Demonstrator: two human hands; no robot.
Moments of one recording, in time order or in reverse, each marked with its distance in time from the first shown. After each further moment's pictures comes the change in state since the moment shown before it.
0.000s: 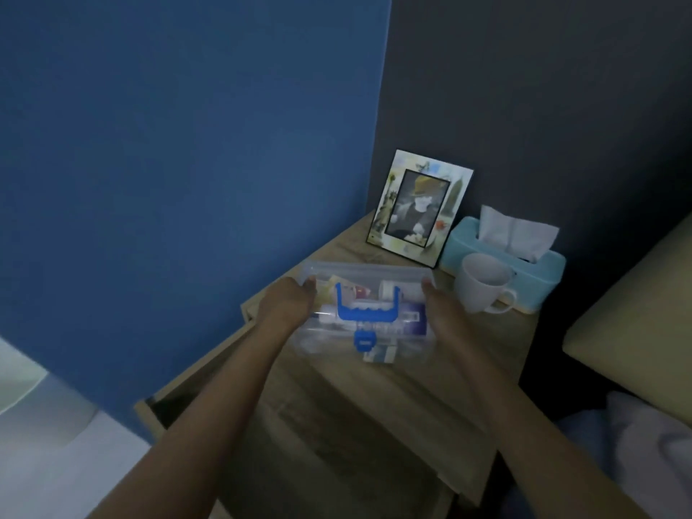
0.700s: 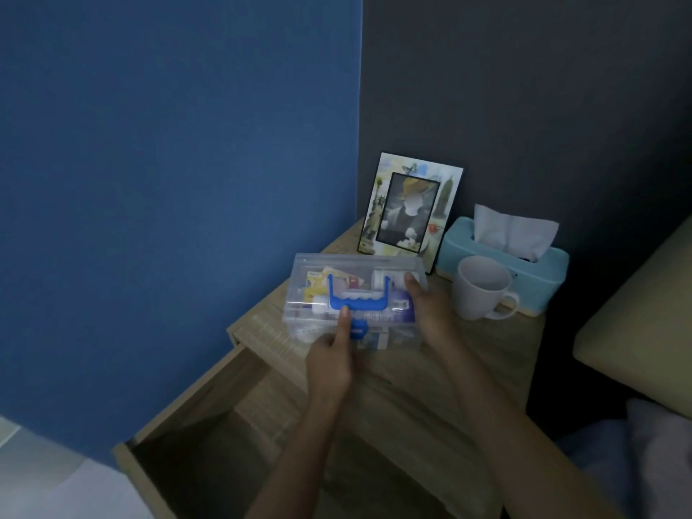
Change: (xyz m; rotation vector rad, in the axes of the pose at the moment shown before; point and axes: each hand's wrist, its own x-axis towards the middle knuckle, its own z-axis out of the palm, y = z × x) left_hand -0.044 0.009 0.087 -0.637 -0.042 -0.043; right_hand 0.032 -0.001 0.011 0.159 0.004 -0.181
